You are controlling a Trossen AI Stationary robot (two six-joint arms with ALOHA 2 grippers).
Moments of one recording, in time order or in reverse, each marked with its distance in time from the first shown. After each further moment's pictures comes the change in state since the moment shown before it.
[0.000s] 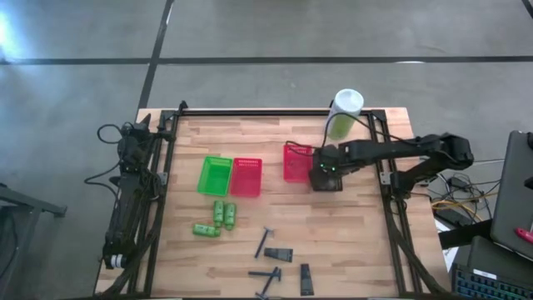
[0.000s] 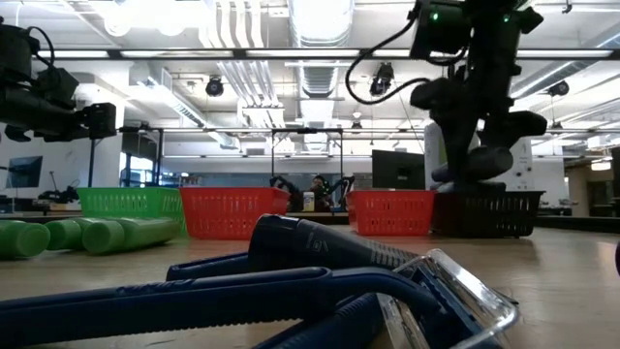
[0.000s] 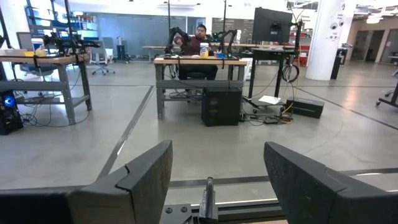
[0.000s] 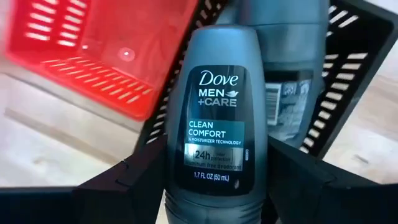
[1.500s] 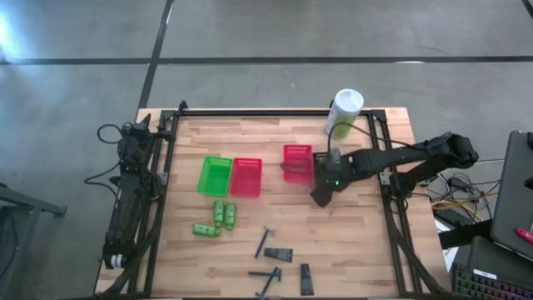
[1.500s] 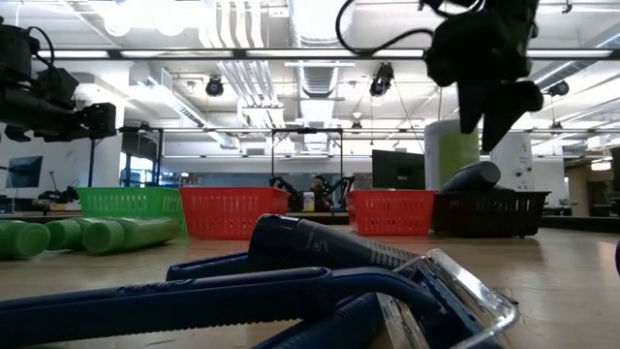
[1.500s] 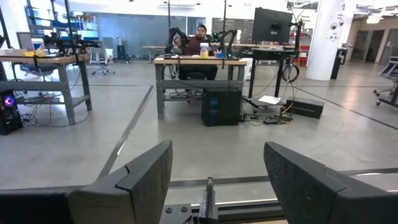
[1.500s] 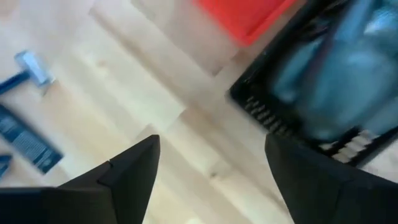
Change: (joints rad) left arm 0.000 0.001 0.000 0.000 0.000 0.000; right arm 0.211 -0.034 0.087 -0.046 -0.066 -0.138
